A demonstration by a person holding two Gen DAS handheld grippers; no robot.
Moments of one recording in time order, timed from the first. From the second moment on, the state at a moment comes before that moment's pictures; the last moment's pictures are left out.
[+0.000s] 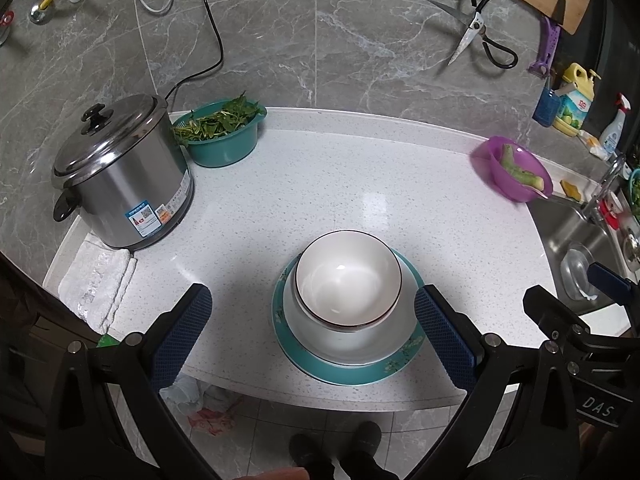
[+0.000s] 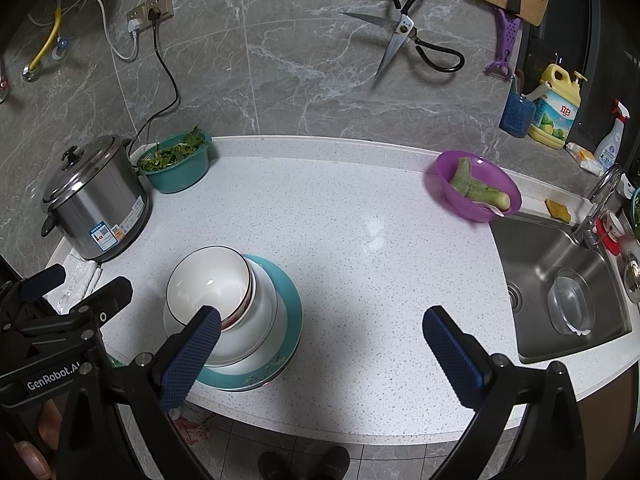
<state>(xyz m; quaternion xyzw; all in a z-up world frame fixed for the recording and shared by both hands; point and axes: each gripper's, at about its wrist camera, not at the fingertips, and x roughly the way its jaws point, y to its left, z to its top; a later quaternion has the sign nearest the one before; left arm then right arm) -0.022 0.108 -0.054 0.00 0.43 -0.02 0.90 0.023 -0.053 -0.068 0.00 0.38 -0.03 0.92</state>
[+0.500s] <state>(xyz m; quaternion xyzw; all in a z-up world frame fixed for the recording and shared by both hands) -0.021 0.108 -0.054 0.00 0.43 -0.01 0.90 0.025 -0.054 -0.070 0.00 0.38 -0.03 0.92</state>
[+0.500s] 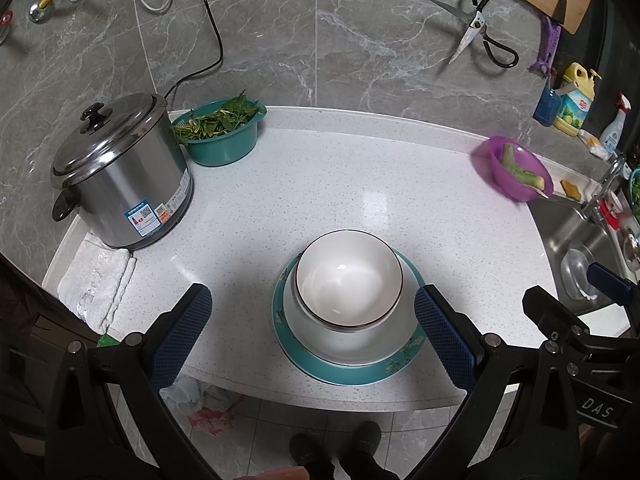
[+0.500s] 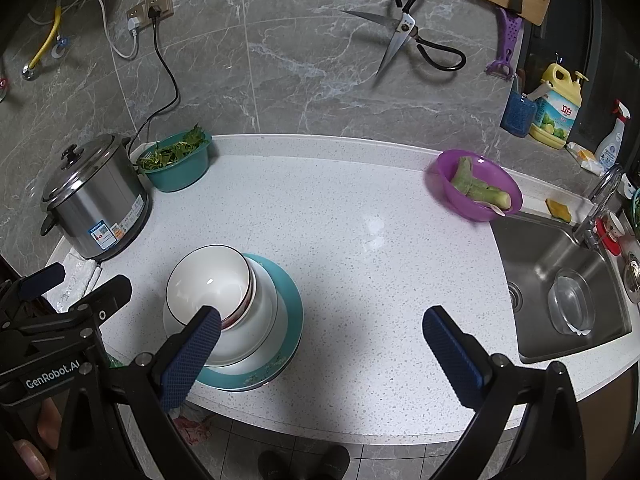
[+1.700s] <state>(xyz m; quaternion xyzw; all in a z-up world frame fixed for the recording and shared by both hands) -0.015 0.105 -0.056 0.00 0.43 -0.02 0.90 0.030 -0.056 -0.073 0.00 0.39 -0.03 0.92</state>
